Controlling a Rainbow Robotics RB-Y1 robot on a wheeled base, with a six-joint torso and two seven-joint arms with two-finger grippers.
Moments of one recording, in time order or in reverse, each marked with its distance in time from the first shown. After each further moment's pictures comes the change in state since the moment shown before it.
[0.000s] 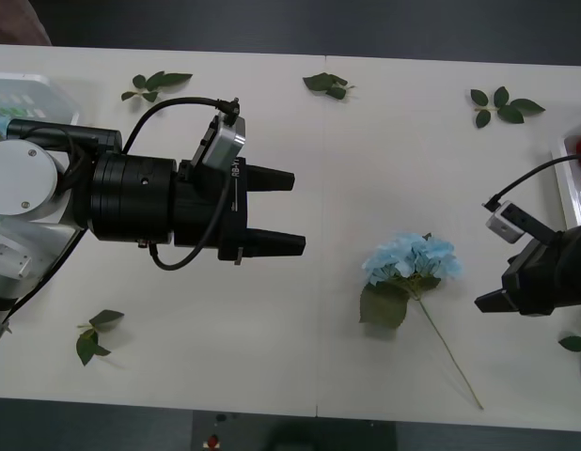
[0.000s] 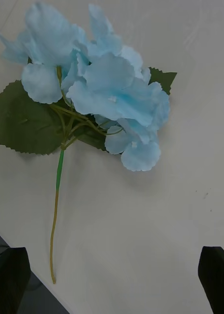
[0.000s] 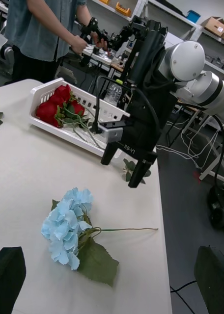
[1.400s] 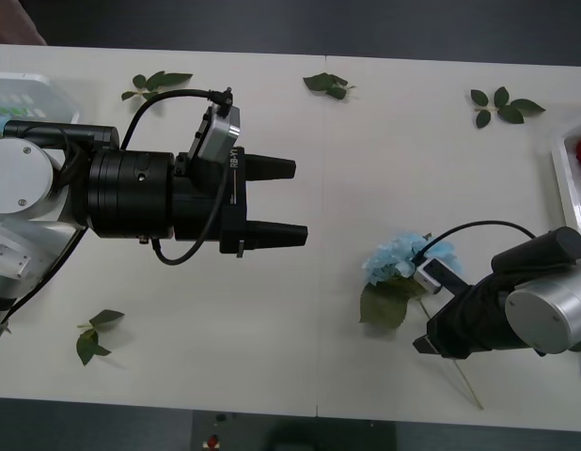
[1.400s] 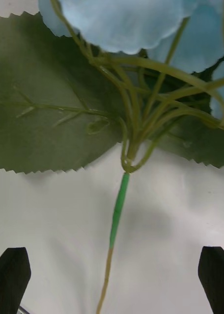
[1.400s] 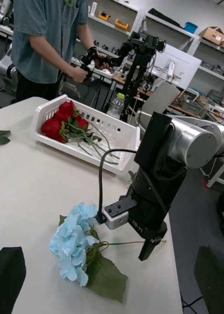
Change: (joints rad) right arm 0.040 0.039 0.405 0.023 0.306 -0.242 -0.277; left arm 0.000 0.001 0.000 -0.002 0.041 -0.044 -0.061
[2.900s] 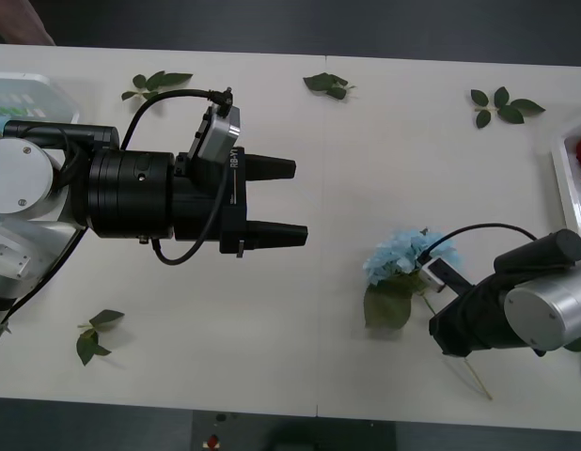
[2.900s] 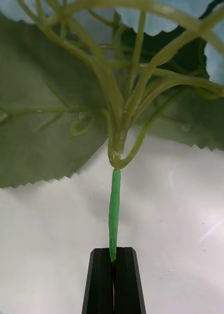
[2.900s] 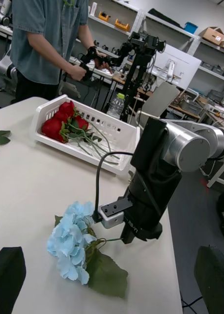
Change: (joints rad) right arm 0.000 0.016 -0.023 0.056 0.011 -0.030 0.000; left arm 0.000 0.000 0.000 0.000 0.000 0.000 0.000
